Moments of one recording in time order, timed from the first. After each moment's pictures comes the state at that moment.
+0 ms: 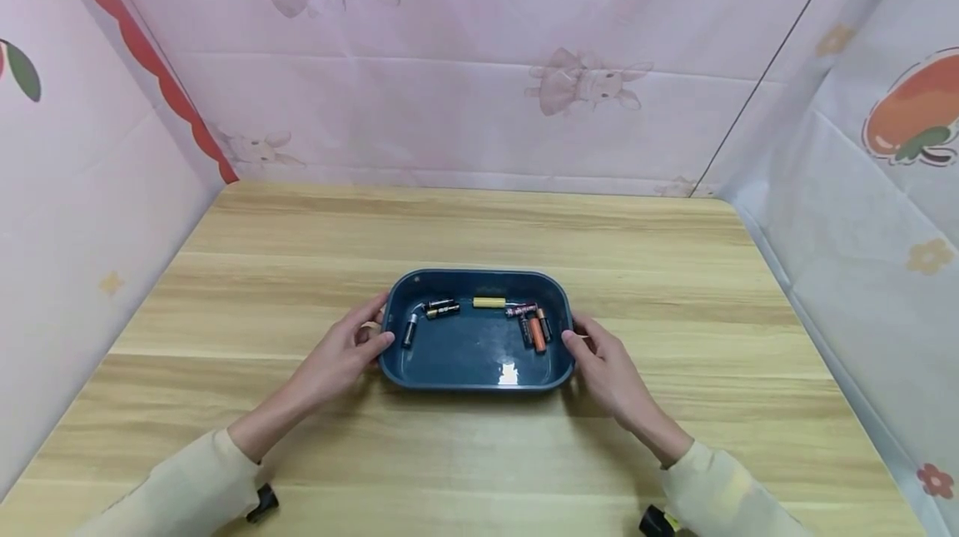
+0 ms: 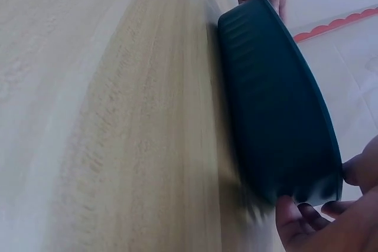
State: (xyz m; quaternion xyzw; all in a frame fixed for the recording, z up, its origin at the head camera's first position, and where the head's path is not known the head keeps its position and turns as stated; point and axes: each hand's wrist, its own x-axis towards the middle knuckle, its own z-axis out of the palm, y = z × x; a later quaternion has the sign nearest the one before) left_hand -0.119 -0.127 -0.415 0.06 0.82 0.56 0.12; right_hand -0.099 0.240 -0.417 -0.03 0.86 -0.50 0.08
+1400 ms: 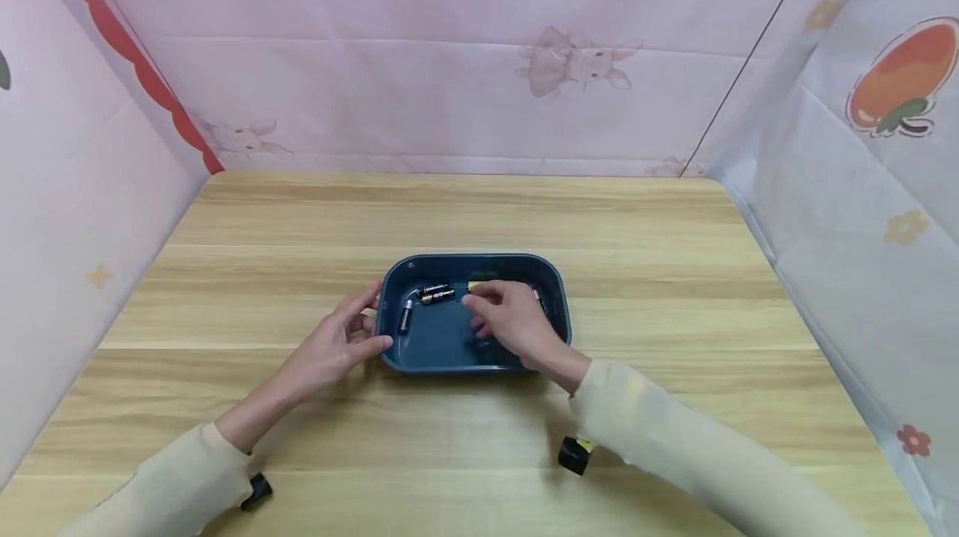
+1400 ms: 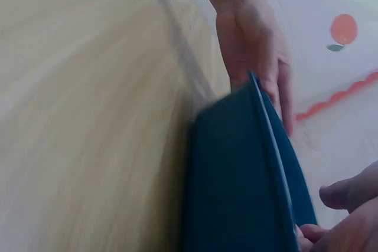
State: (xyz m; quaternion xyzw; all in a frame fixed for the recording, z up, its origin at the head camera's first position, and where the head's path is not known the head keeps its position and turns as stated) left_hand -0.116 -0.134 -0.415 0.09 0.81 0.57 0.15; right_hand -0.136 0.144 -0.393 -0.03 0.80 -0.57 0.17
